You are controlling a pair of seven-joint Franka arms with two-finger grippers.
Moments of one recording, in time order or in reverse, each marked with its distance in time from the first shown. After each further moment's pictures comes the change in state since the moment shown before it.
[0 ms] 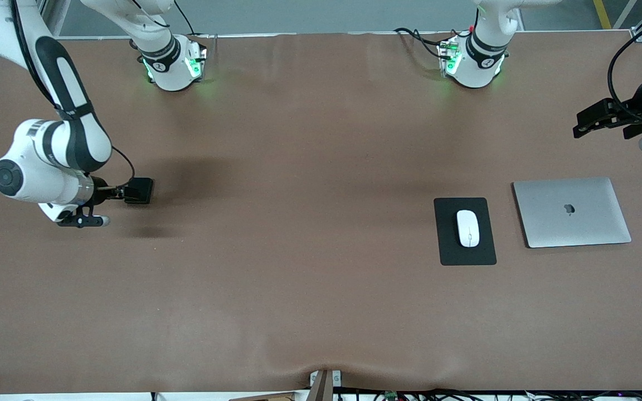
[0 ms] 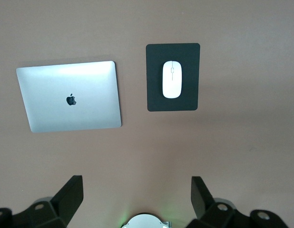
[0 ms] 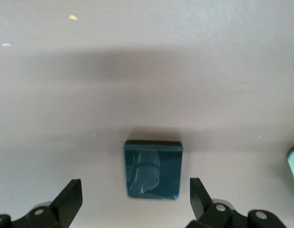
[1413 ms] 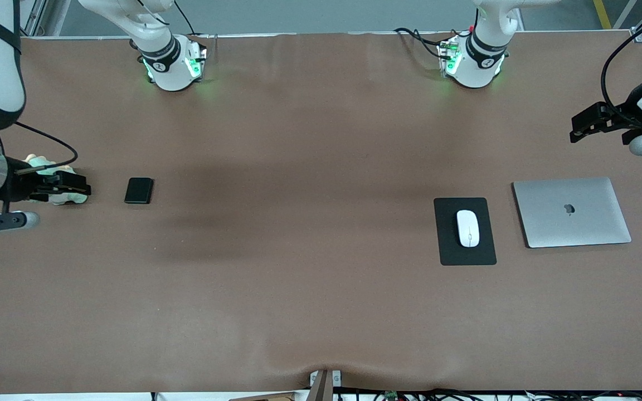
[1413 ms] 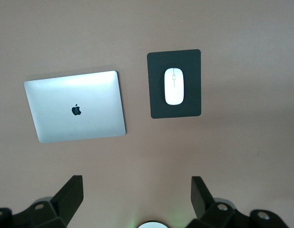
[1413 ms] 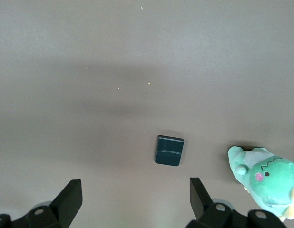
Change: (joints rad) left arm 0.027 0.007 -0.063 0.007 0.038 0.031 0.010; right arm 0.090 -0.006 -0.003 0.686 -0.006 -0.583 0.002
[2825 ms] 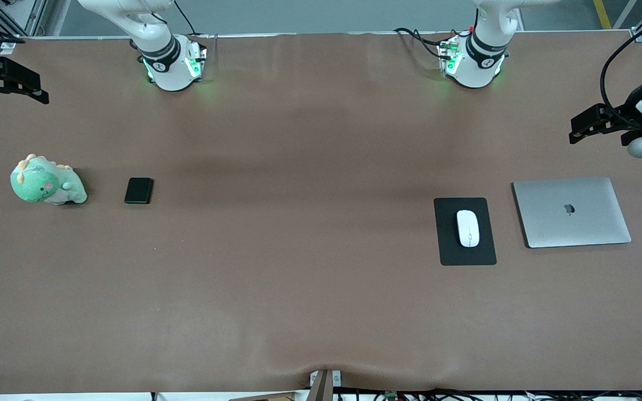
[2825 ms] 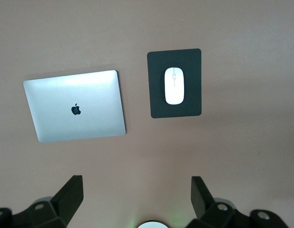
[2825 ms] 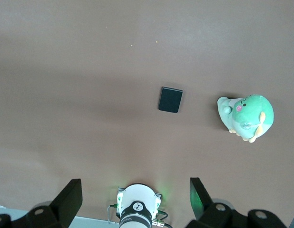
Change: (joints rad) left arm 0.001 0.005 0.000 0.000 0.000 0.000 0.000; right arm 0.021 -0.229 0.005 0.092 -0.021 -0.353 0.001
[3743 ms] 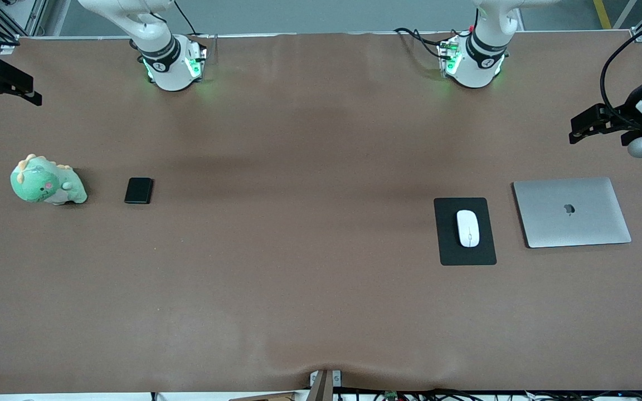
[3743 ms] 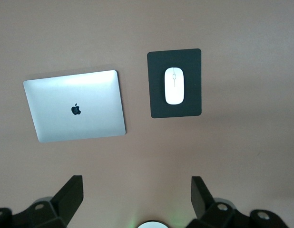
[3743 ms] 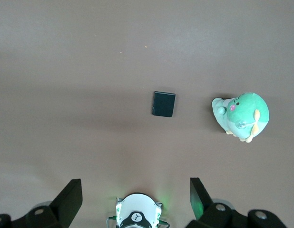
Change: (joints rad) left arm 0.000 0.000 0.000 0.000 0.000 0.000 0.000; right arm -0.005 -0.099 -0.046 -0.161 0.000 0.119 0.002
